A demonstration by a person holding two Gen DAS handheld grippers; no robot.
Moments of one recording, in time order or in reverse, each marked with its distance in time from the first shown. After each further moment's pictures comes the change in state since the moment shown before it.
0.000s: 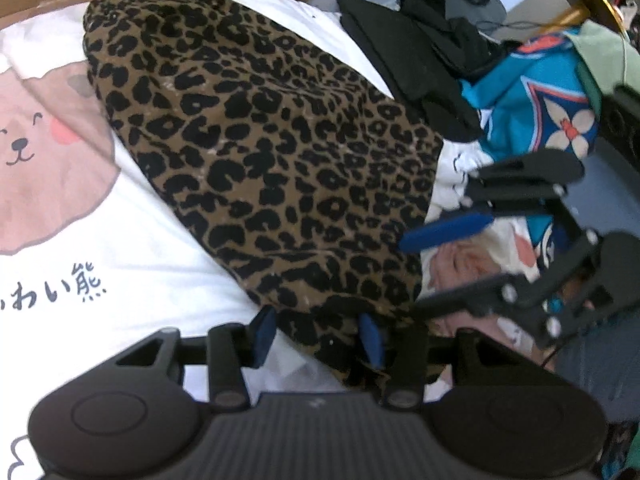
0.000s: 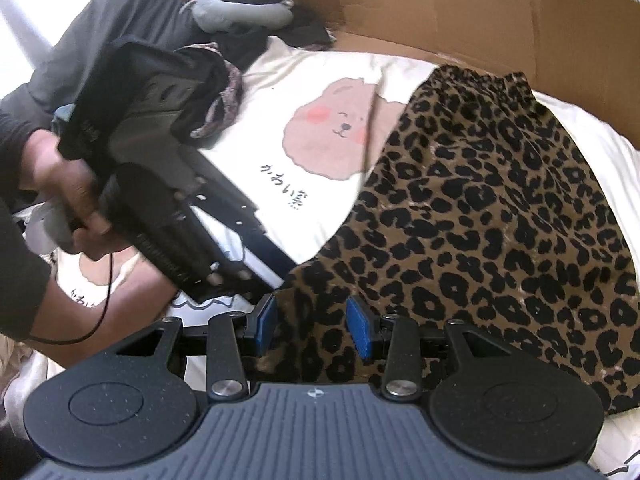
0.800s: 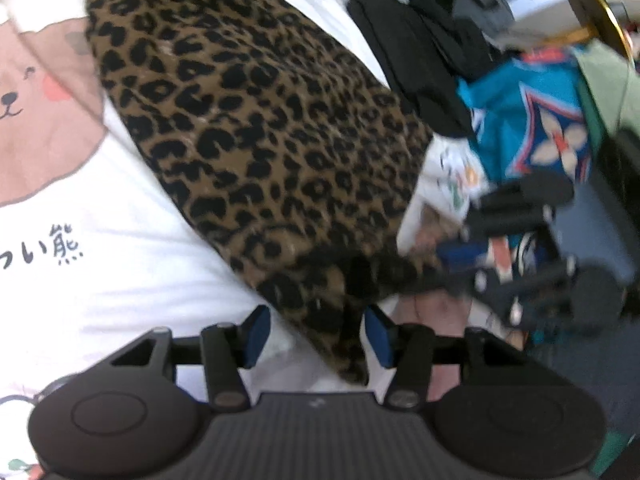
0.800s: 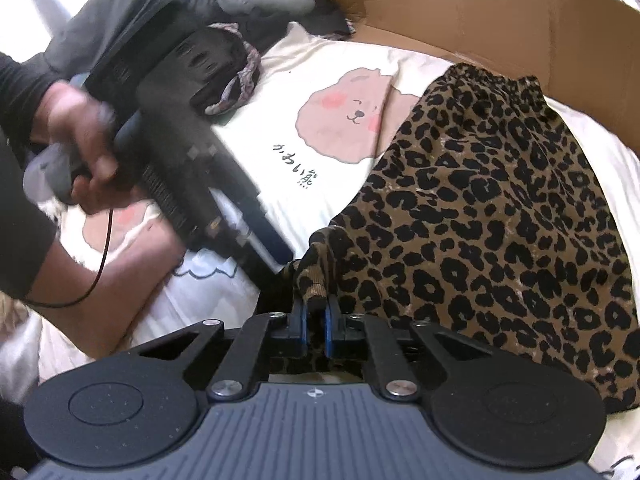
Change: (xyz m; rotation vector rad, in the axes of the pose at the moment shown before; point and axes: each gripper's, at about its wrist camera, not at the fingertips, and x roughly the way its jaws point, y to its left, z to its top) left arm 0.006 -0.008 -0.007 -0.052 0.073 -0.068; right arm -0.006 0.001 -0.015 -0.073 0.029 0.003
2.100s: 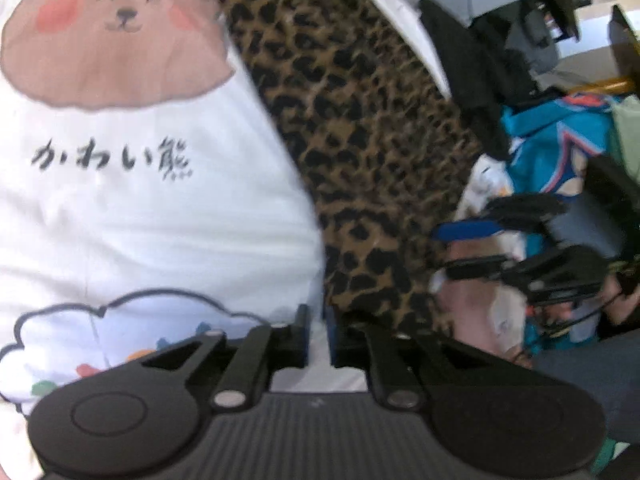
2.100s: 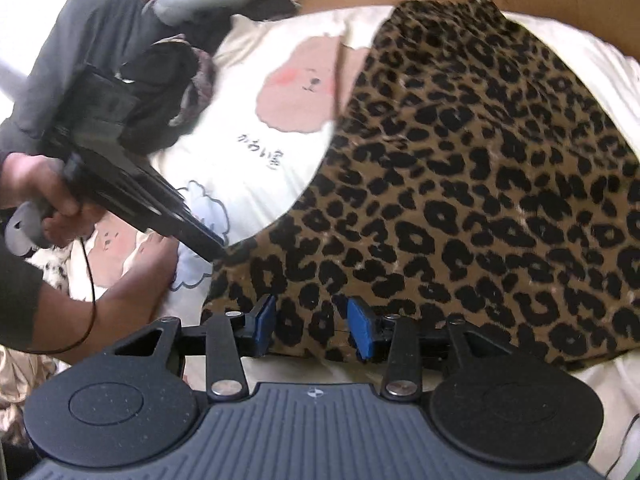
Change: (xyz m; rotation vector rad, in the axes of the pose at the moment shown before) left arm -0.034 0.059 -0.032 -0.196 -0.031 -0.004; right arm 0.024 -0.034 -0.013 0.227 0.058 0.052
